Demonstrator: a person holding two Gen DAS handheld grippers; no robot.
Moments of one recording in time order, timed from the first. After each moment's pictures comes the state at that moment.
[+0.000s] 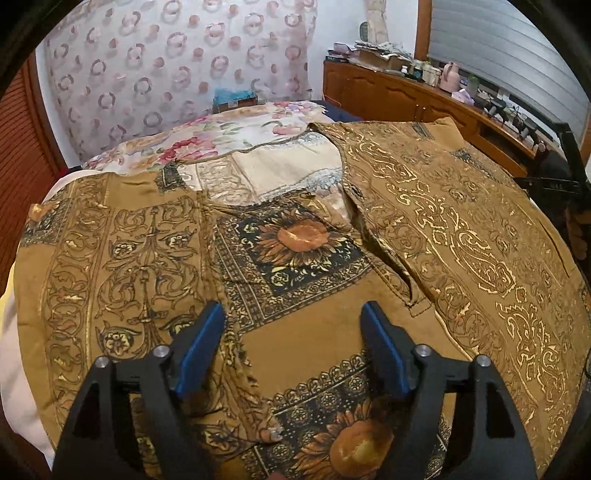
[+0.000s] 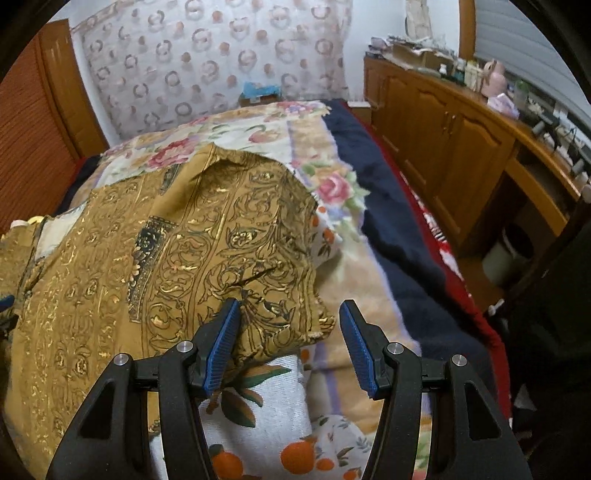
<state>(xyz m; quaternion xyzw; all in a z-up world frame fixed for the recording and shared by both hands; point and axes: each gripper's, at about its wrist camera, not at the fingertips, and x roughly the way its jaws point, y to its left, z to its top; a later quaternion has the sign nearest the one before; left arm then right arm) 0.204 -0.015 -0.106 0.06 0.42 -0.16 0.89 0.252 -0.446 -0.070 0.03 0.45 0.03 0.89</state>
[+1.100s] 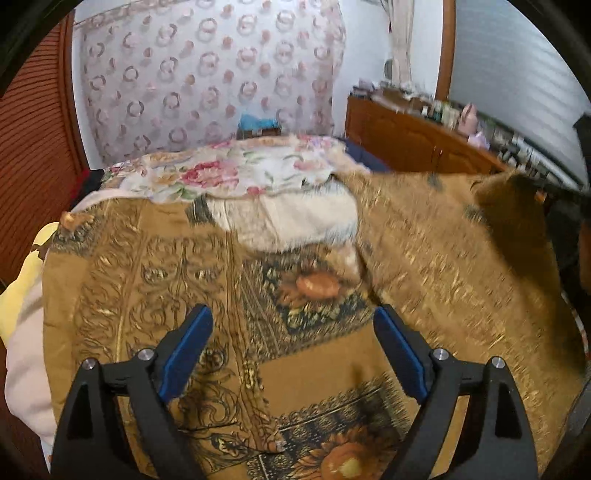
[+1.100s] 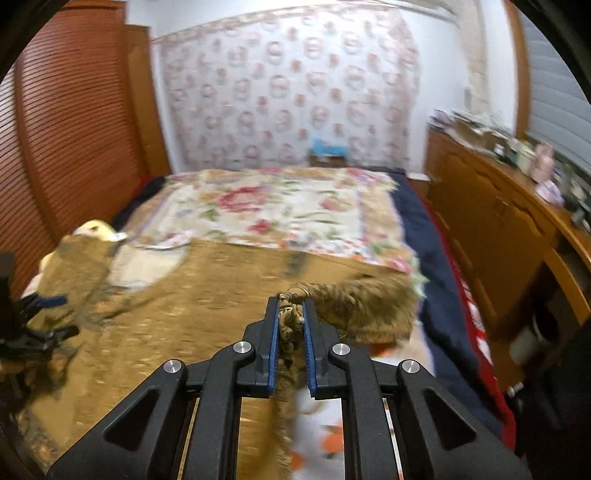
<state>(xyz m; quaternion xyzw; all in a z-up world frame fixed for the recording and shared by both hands) 0.198 0.002 -0.076 0.01 0.36 -0.13 0.92 0.243 -0.339 0.007 -0.03 0.34 0.16 0.93</state>
